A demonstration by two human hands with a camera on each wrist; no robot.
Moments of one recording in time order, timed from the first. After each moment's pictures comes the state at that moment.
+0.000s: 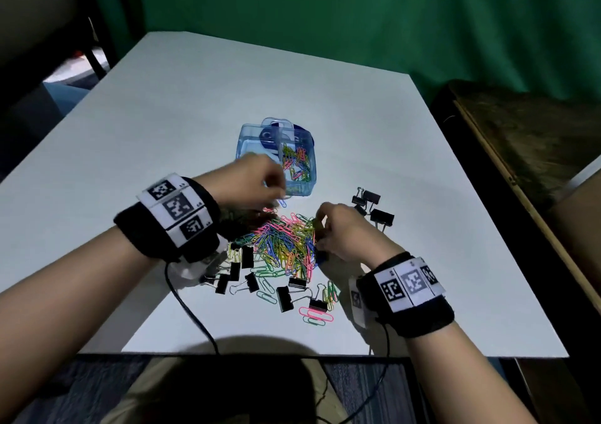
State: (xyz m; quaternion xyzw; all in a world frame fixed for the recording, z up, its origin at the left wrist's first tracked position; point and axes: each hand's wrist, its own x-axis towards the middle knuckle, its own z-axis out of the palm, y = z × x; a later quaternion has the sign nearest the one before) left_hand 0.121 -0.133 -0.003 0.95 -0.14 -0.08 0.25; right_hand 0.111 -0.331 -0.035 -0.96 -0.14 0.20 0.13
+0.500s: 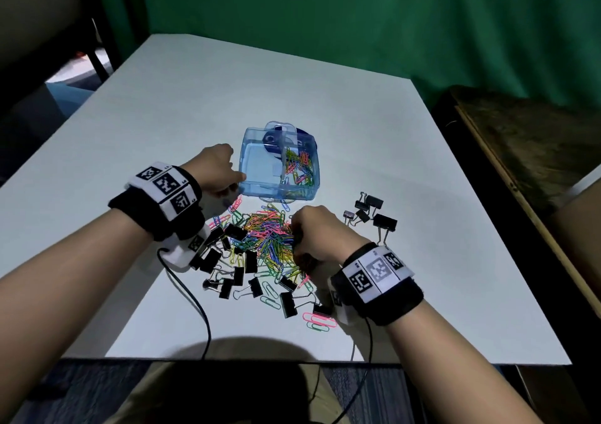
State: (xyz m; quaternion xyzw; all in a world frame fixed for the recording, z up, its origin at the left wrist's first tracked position) left_hand 0.148 -0.084 -0.026 0.95 0.11 -0.09 0.28; right_hand 0.110 -0.289 -0.033 -0.95 -0.20 0.21 0.10
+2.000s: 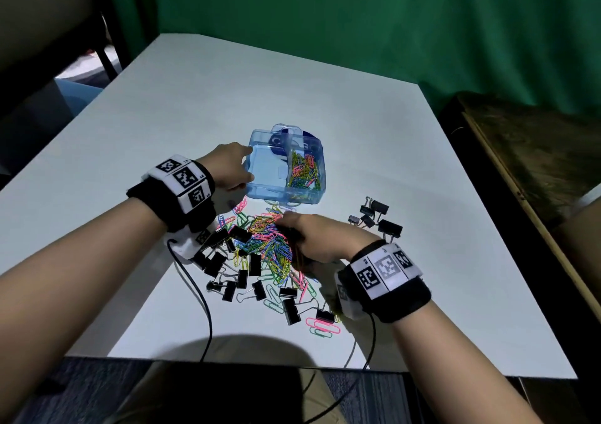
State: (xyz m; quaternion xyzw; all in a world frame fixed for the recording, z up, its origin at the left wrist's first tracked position) left_hand 0.159 -0.085 -0.023 0.96 0.06 -0.11 0.25; right_hand 0.118 -0.287 -0.027 -0.90 -0.30 0.30 0.10
